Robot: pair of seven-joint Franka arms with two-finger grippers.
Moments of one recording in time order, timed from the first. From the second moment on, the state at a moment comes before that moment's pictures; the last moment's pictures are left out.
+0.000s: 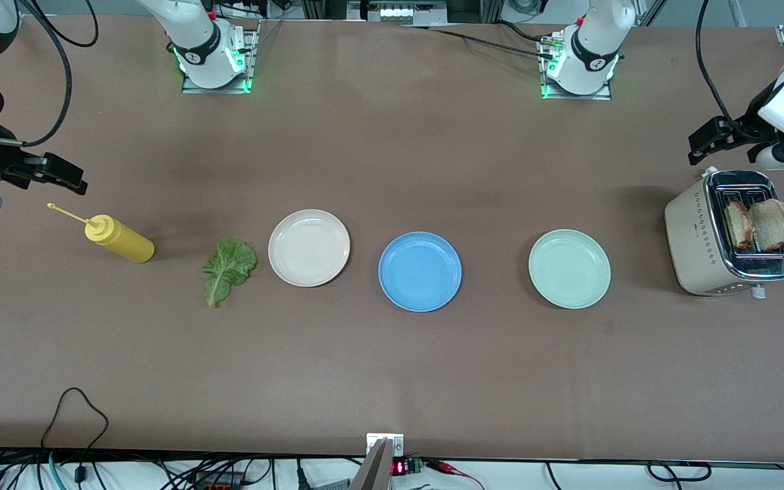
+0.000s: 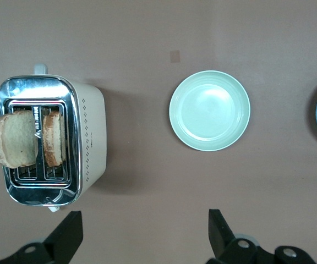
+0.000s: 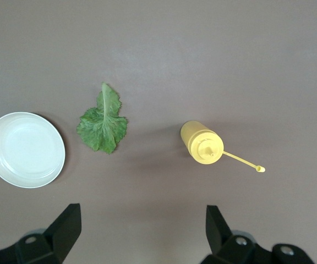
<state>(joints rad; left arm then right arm) 0.06 -0.15 -0.05 -1.85 0.03 1.69 -0.03 0.04 0.07 -0.04 -1.60 -0.02 1.63 0.10</state>
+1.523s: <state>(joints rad) 0.38 0.27 -0.04 -1.82 0.03 1.87 0.31 0.05 0.07 -0.04 -1.60 -0.02 1.63 0.10</state>
